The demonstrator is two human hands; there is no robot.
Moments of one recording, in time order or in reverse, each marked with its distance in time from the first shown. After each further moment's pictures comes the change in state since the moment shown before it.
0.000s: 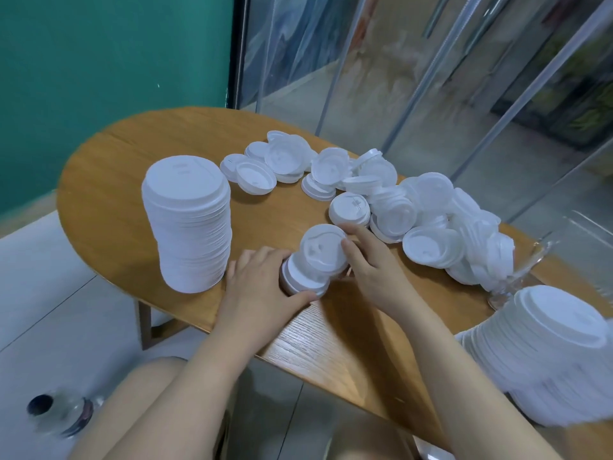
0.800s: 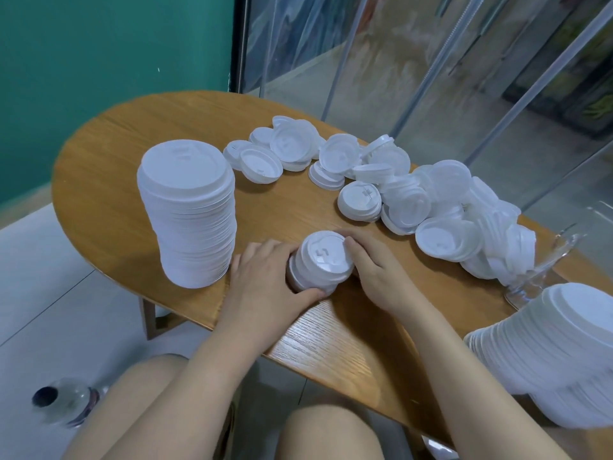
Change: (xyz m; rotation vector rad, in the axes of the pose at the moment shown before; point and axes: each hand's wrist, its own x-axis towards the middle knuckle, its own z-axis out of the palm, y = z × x) left_hand 0.001 -0.007 0.000 -0.018 0.010 0.032; right_hand 0.005 0.014 0.015 -0.030 -0.053 -0.037
